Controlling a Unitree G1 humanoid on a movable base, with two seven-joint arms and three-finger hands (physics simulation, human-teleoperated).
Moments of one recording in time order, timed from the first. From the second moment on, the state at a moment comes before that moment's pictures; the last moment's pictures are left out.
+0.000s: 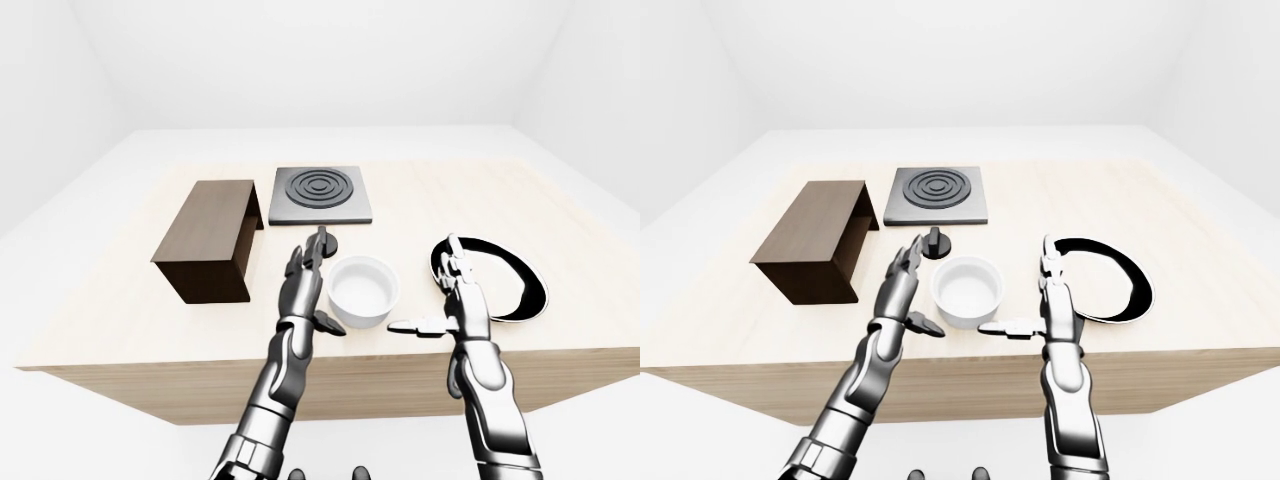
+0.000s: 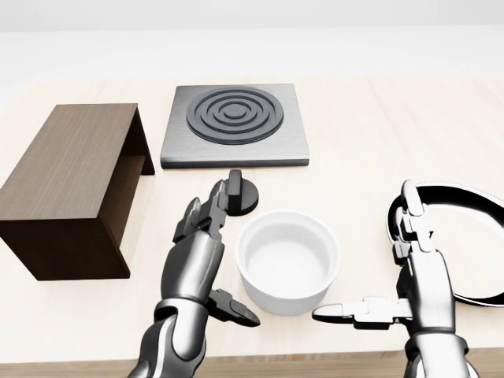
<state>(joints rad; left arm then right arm) -0.28 -0.11 -0.21 0.33 0.80 0.09 0.17 0.04 -0.05 -0.12 -0.15 -0.08 0.01 0.02</state>
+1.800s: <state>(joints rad) -0.45 -0.25 -0.29 0.76 1.25 0.09 0.23 -0.01 -0.09 -0.20 -0.17 -0.03 0.08 0.03</state>
